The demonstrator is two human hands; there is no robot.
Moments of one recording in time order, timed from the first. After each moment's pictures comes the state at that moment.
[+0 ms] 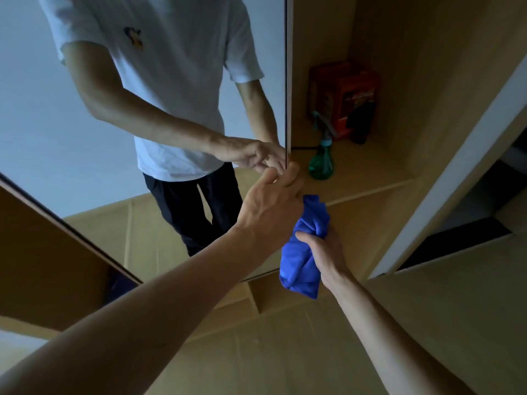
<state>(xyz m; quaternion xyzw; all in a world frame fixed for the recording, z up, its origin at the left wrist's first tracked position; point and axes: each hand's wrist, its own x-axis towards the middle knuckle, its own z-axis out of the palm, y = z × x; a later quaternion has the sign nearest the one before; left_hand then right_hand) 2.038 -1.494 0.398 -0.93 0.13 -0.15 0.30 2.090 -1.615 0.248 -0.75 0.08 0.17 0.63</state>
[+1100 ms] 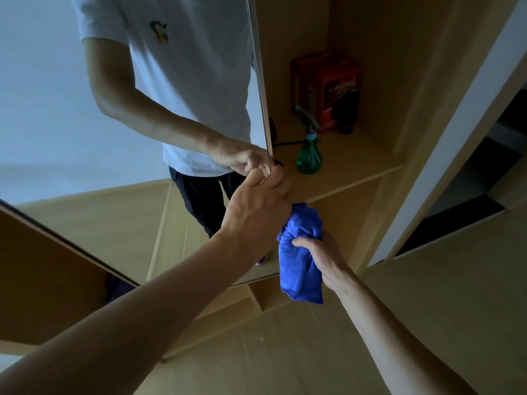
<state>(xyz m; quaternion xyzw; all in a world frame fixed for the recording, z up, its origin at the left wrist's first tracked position) 2.038 -1.495 0.398 -0.92 0.17 -0.16 0.31 2.076 -1.638 0.268 -0.73 0.06 0.26 0.63</state>
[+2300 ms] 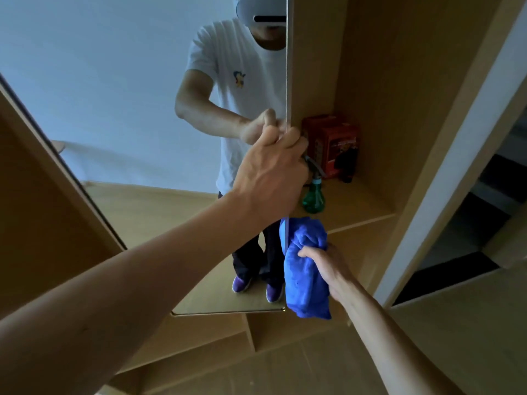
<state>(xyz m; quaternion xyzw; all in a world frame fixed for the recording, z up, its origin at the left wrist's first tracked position) 2.028 -1.507 0.524 -0.91 0.13 -0.32 0.21 2.061 -1.638 0.345 -0.77 0.06 0.19 0.61</state>
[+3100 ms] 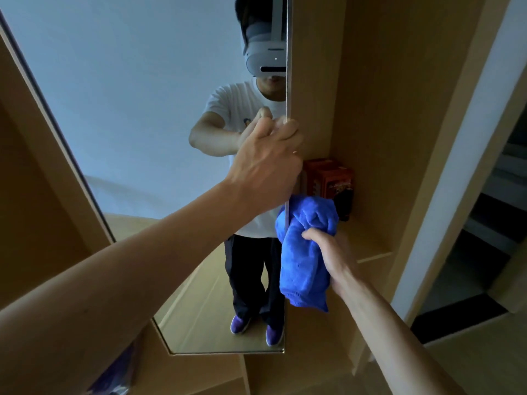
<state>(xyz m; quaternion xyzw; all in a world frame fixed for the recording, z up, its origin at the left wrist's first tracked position) 2.037 -1.491 0.602 -0.88 0.20 -0.40 0.18 2.063 -1.634 0.458 -0.71 -0.01 0.09 0.70</state>
